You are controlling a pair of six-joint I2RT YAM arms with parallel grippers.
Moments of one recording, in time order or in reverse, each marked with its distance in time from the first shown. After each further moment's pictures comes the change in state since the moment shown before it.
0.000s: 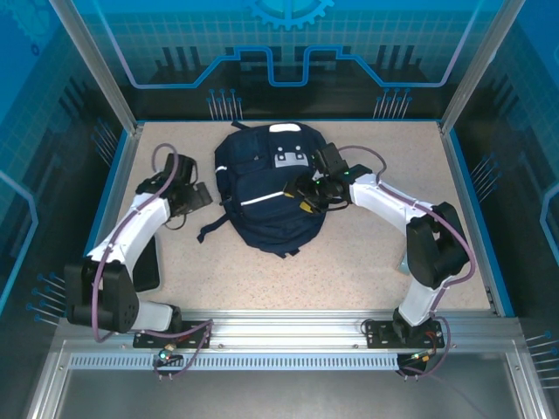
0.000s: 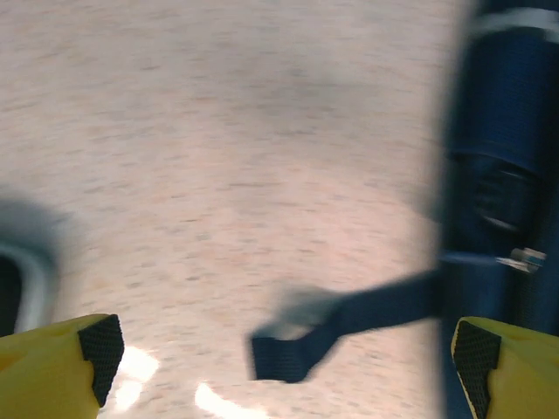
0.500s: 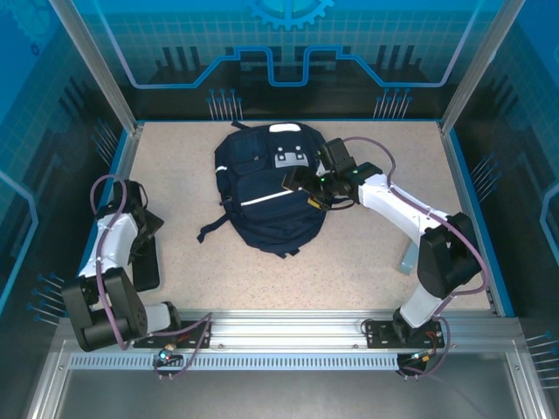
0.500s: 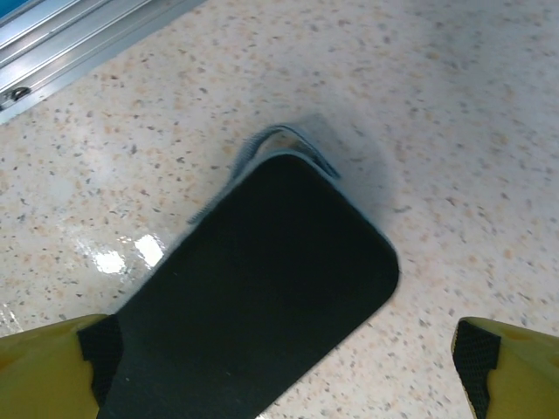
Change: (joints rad) left arm 0.418 -0.073 -0.185 -0.048 -0.011 -0.126; right arm -0.003 -0.089 0.005 -0.043 0.033 -0.106
